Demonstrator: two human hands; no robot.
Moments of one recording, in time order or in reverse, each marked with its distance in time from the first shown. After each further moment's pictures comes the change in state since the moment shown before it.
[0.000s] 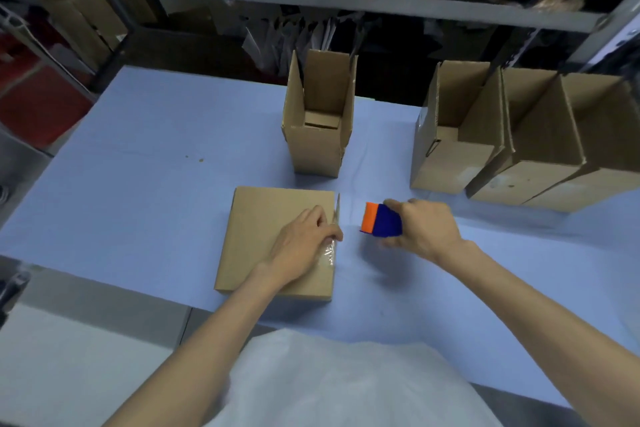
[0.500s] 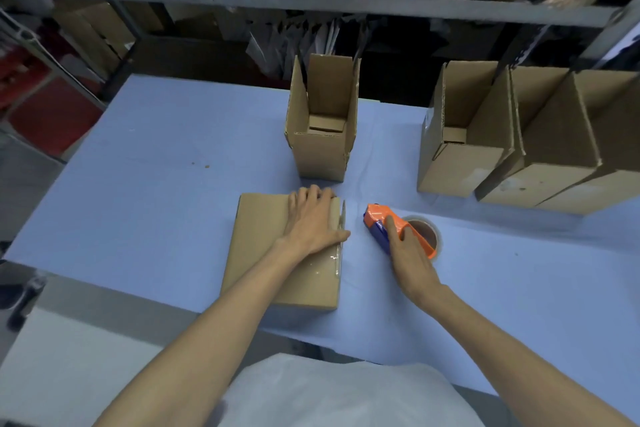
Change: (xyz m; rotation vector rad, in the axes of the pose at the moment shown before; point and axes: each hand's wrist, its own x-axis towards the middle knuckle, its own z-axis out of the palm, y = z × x) left_hand 0.051 0.005 -0.010 0.223 -0.108 -0.292; right_hand -0.013 -0.035 0.070 0.562 -0.025 0.234
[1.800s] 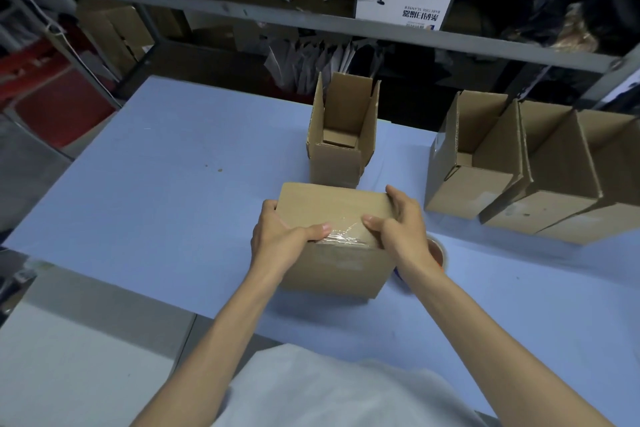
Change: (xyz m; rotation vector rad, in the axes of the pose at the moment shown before) left_hand -0.076 -0.028 -0.058 -1.087 0.257 -0.533; right_hand -0.002 -0.102 -0.066 0.841 0.233 0.106
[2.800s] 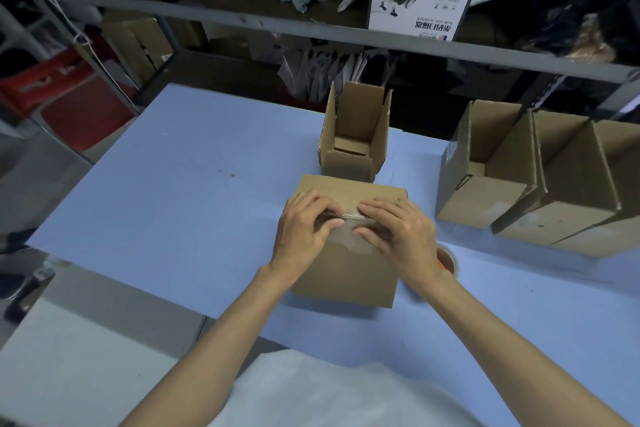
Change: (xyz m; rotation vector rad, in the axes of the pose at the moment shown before) left_hand 0.027 -0.010 0.013 0.405 0.048 0.935; right_hand 0.015 0.015 -0.001 -0.646 0.078 -0.970
